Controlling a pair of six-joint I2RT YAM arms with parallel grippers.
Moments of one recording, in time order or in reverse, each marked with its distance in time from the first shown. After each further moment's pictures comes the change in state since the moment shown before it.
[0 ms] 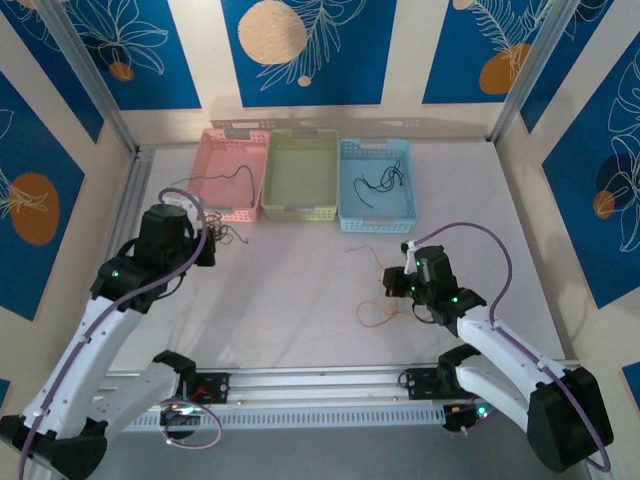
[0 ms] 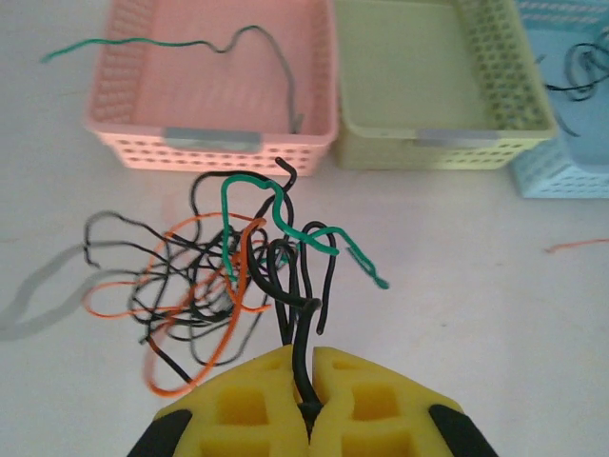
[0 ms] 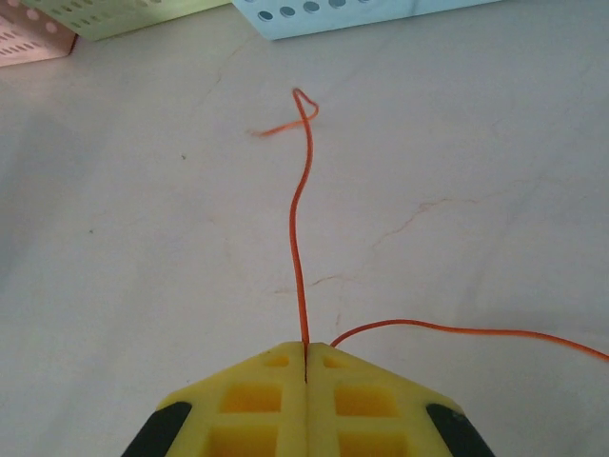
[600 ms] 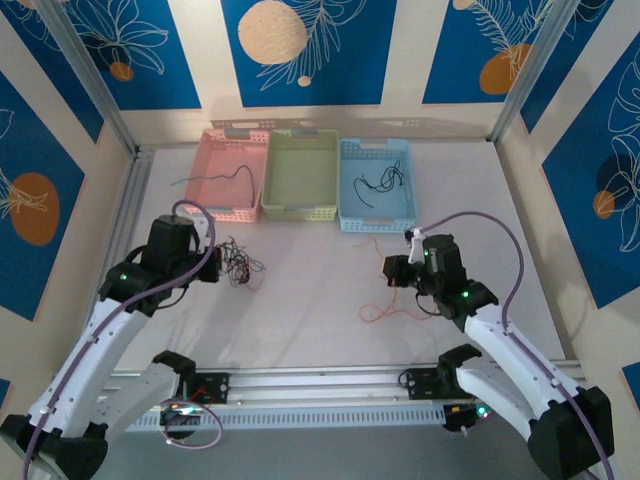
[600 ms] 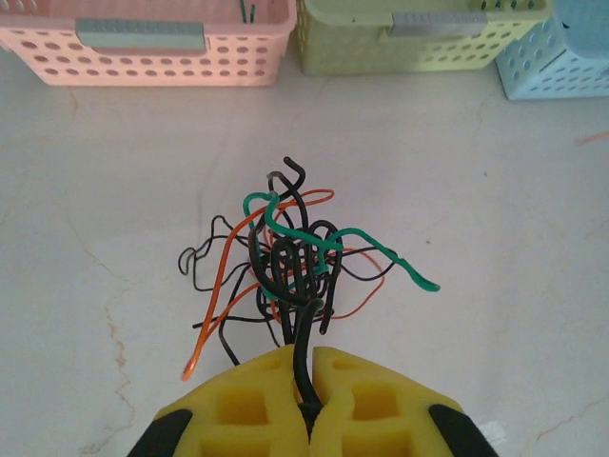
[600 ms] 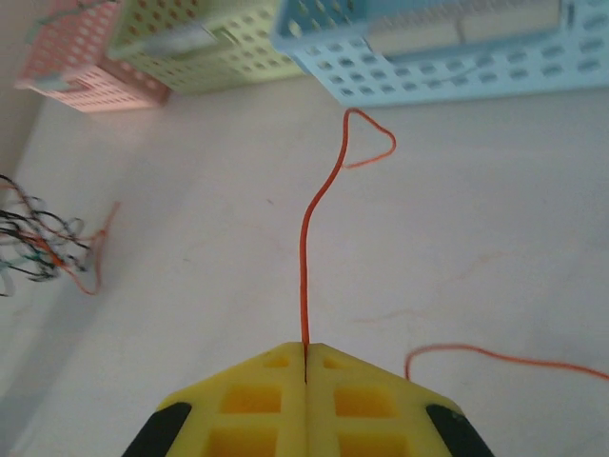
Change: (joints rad) left arm 0.009 -0.021 -0.122 -0.017 0.147 0.026; right arm -0.015 -0.063 0.177 -0.150 -0.082 0.022
